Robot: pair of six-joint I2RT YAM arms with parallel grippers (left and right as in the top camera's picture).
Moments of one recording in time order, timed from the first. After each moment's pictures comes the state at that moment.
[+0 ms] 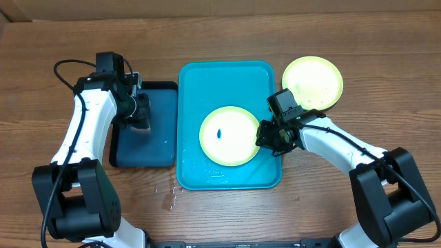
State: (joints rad) left arm 0.10 1.76 1.33 -0.93 0.08 -0.02; right arm 0.43 1.75 0.98 -0.51 -0.27 0.67
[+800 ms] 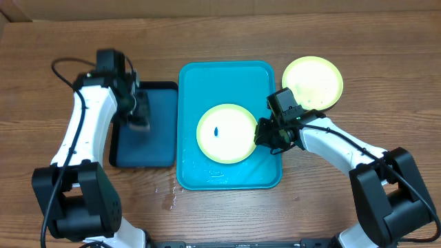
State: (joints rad) left arm 0.07 1.76 1.42 -1.00 0.04 -0.10; right arm 0.43 1.75 0.98 -0.45 -0.30 0.68
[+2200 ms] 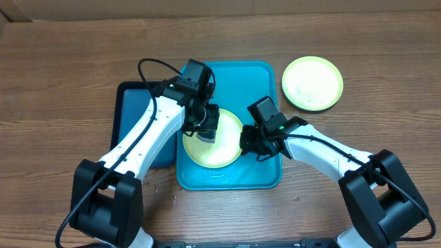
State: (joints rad) left arm -0.38 1.76 1.33 -0.91 0.16 -0.31; right arm 0.57 1.76 0.97 -0.40 -0.25 0.75
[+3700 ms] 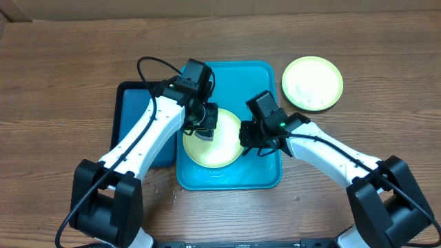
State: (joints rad) left arm -0.38 1.76 1.33 -0.89 0.12 -0.31; right arm 0.58 1.72 1.02 -0.45 -0.19 0.62
